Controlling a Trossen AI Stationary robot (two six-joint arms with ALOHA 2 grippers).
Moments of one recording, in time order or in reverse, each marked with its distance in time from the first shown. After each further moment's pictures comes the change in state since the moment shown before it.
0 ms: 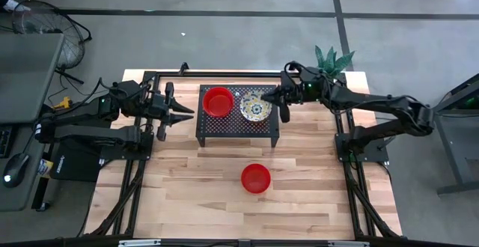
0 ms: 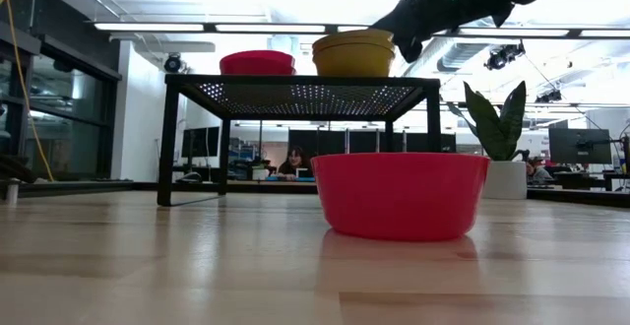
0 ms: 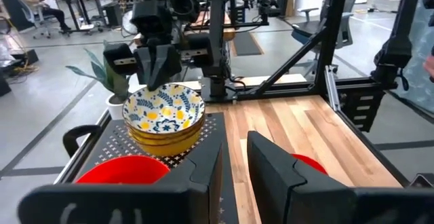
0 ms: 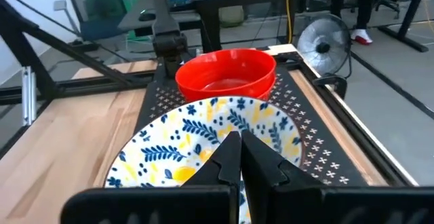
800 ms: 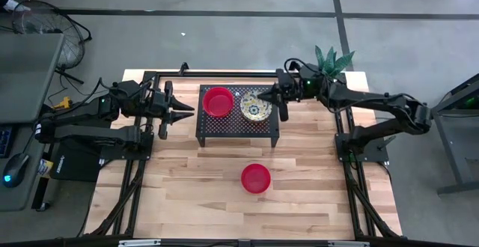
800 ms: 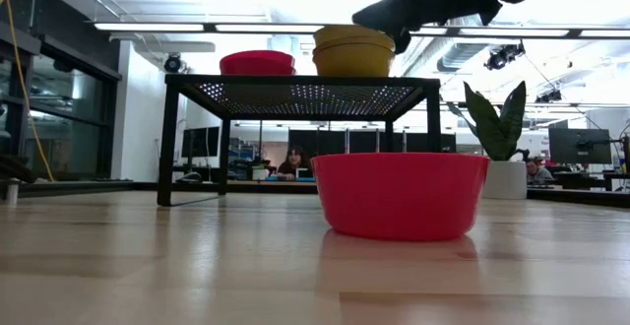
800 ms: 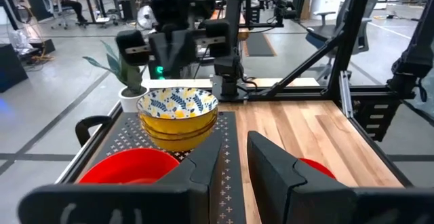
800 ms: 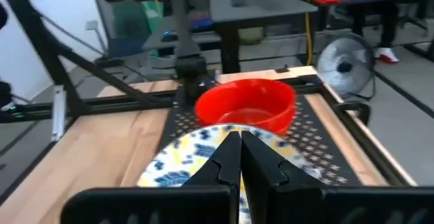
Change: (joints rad) left arm 0.000 0.000 0.000 0.000 -0.058 -0.046; right arm -0.006 0.042 0.051 0.068 -0.091 0.028
